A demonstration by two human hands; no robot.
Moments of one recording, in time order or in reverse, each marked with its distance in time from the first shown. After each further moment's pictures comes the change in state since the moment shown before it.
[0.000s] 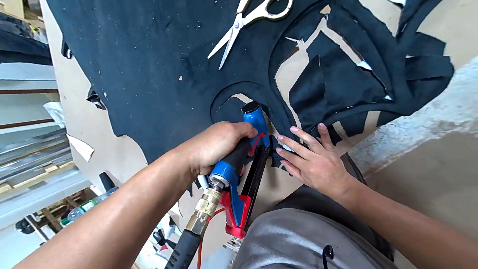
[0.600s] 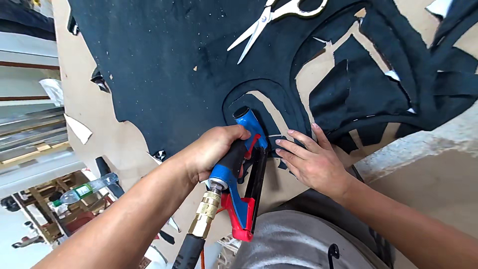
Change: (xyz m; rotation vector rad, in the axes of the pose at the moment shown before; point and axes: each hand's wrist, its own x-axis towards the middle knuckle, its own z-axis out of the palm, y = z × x) left_hand -0.007 -0.033 -0.023 -0.256 0.055 -0.002; right_hand 0.029 -0.004 0.003 0.088 -0.113 -0.103
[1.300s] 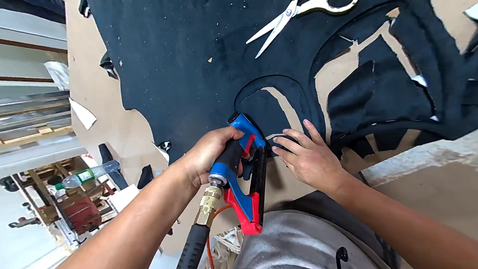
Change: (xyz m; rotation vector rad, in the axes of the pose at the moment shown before) left_hand 0.001 -0.034 -0.027 -0.222 0.055 0.010; right_hand 0.033 -0.010 0.007 0.036 -0.146 -0.070
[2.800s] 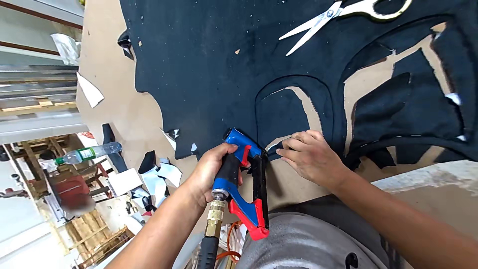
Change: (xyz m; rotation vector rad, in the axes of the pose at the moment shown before) left_hand -0.005 -0.069 -0.040 -0.340 0.059 0.033; right_hand 0.031 -0.004 0.007 0.075 -0.029 -0.109
